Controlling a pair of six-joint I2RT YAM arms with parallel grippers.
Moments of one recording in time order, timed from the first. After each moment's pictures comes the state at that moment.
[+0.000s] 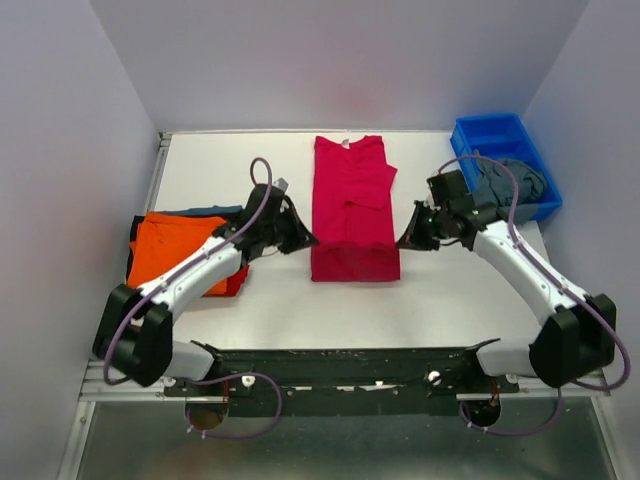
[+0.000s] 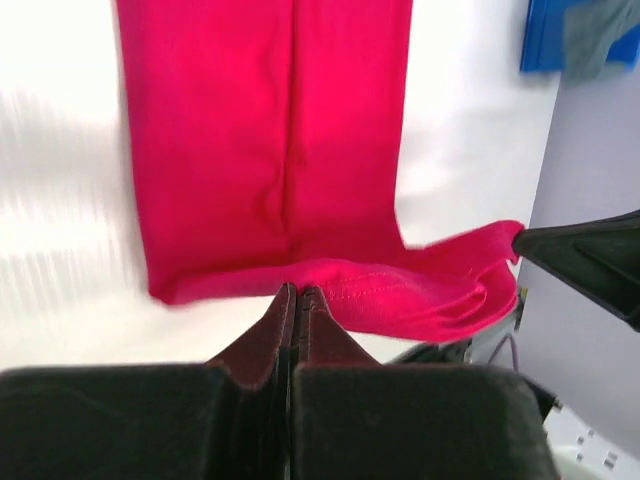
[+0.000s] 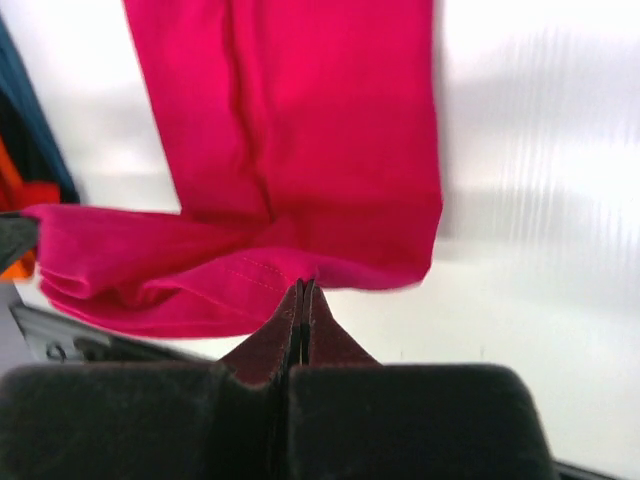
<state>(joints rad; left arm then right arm) -0.55 1.28 0.84 -0.26 0.25 -0.92 0.38 1.27 1.03 -0.72 -0.20 0.63</state>
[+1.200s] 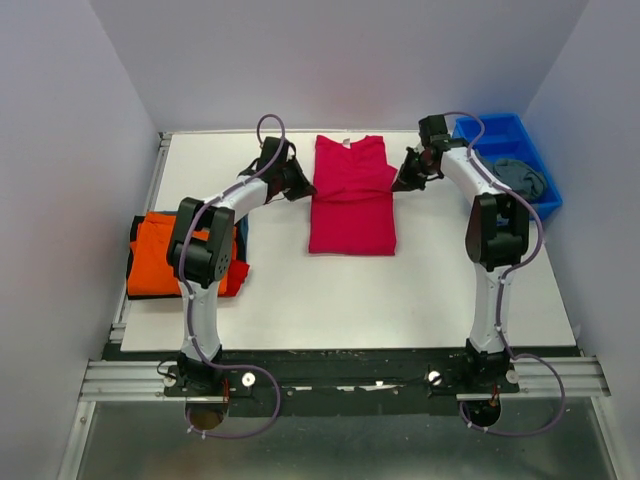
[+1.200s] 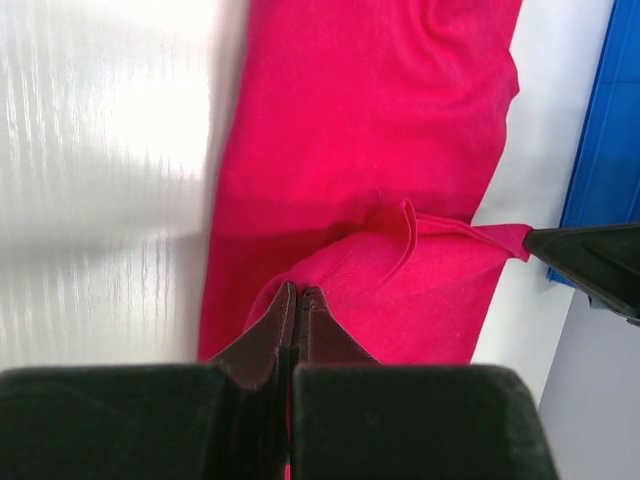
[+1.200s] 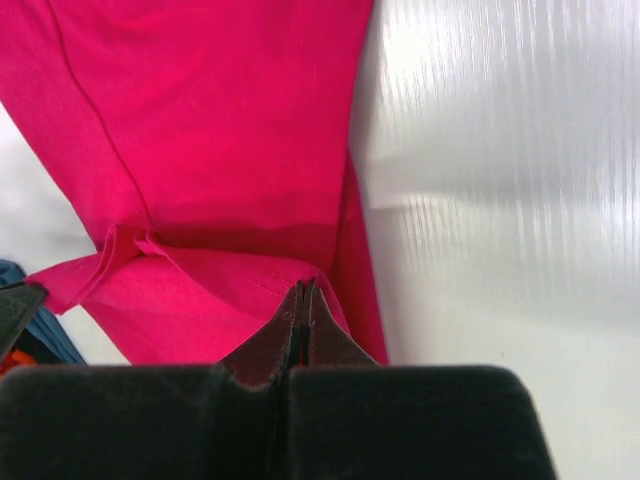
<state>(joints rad) -0.32 2.06 1.50 -0.15 0.29 -0.82 0.16 2.20 1.87 -0.71 -0.26 0.55</state>
